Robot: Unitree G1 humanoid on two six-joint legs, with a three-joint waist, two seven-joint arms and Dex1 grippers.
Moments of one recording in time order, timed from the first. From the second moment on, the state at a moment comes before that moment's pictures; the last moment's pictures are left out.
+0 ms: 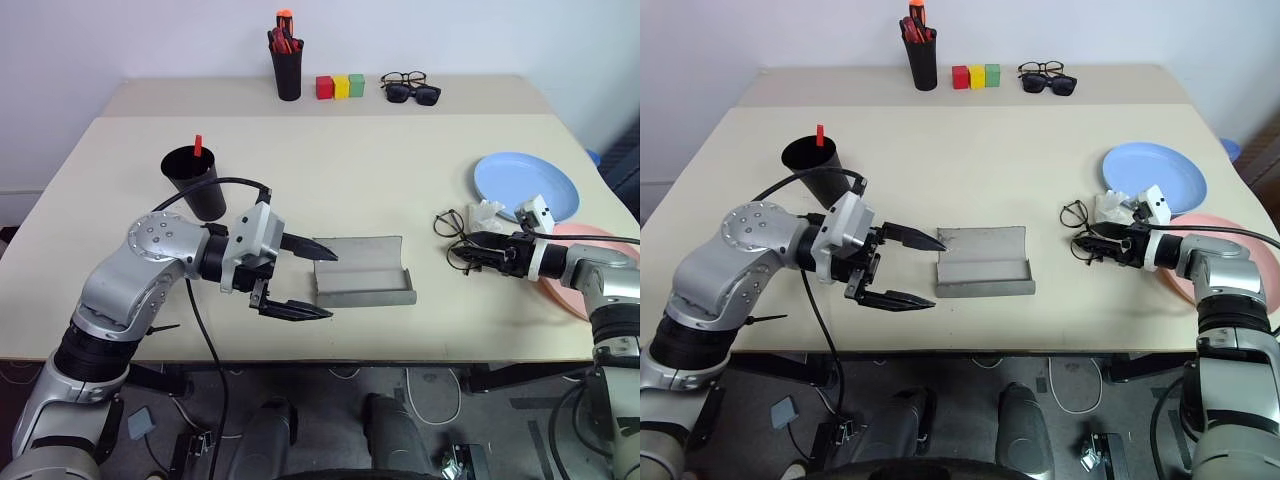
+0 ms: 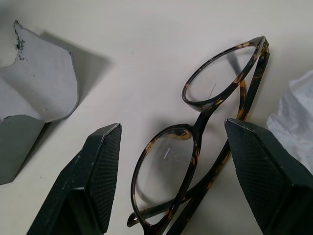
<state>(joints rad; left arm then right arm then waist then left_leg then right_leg) -0.54 0.69 -0.15 -0.38 -0.53 0.53 -1.28 -0.65 -0.78 -0.10 0.79 0.30 0.35 1.25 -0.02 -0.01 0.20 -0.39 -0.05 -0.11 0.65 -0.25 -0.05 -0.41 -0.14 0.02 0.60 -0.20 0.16</state>
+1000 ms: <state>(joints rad) -0.36 0.77 -0.10 -0.37 -0.51 0.48 -1.18 -0.53 -0.64 -0.12 0.05 0.48 0.51 1.17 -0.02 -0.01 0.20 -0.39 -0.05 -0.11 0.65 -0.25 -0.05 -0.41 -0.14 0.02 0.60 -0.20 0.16</state>
